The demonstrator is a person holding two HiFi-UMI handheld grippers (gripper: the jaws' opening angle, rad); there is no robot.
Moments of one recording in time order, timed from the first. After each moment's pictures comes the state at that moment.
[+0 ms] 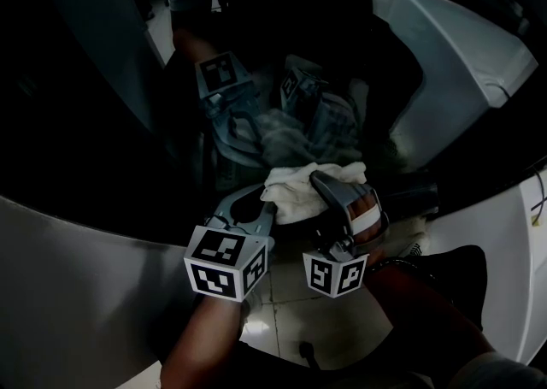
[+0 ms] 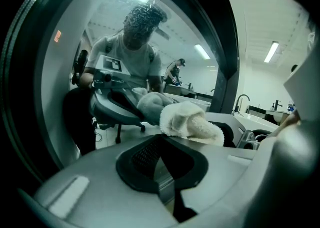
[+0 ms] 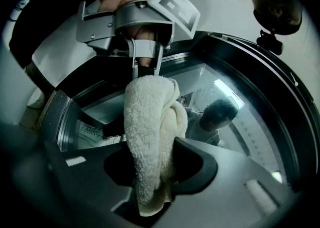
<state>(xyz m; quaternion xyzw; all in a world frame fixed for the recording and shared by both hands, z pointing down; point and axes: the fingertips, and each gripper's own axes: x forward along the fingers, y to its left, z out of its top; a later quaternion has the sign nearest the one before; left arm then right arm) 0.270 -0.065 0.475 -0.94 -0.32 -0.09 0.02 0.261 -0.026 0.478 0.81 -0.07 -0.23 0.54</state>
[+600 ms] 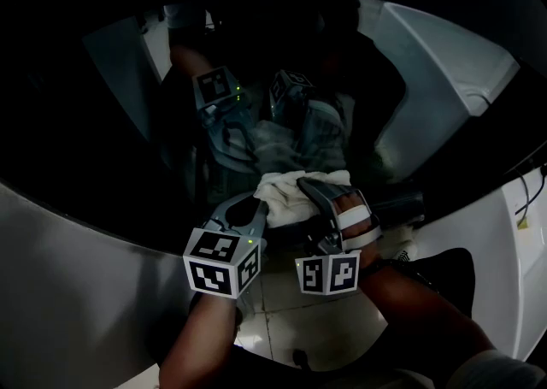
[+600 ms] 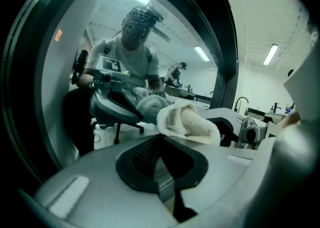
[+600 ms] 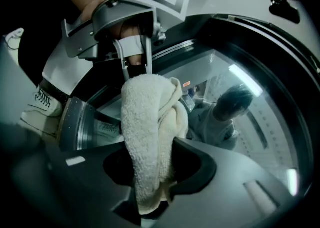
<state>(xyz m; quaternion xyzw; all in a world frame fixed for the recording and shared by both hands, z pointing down) 0.267 -0.067 0.480 -0.94 -0.33 -0.08 0.02 0.261 -0.029 0.486 0.82 -0.12 -0.13 0.55</state>
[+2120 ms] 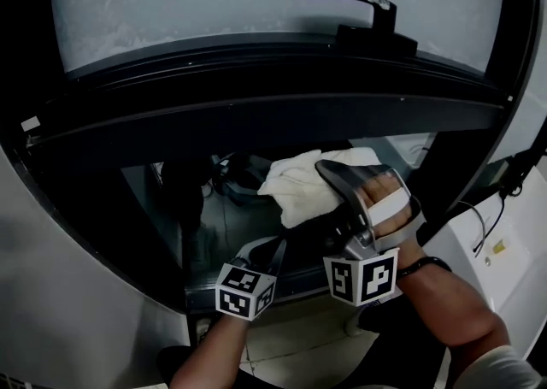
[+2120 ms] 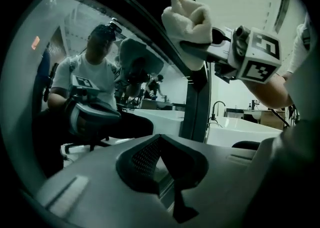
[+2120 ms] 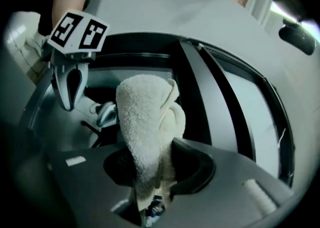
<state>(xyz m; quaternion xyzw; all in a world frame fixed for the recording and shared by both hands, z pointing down) 0.204 0.057 0.429 -0.90 -0.43 0.00 0.05 0.141 0.081 0.244 0.69 0.05 -0.24 0.69</state>
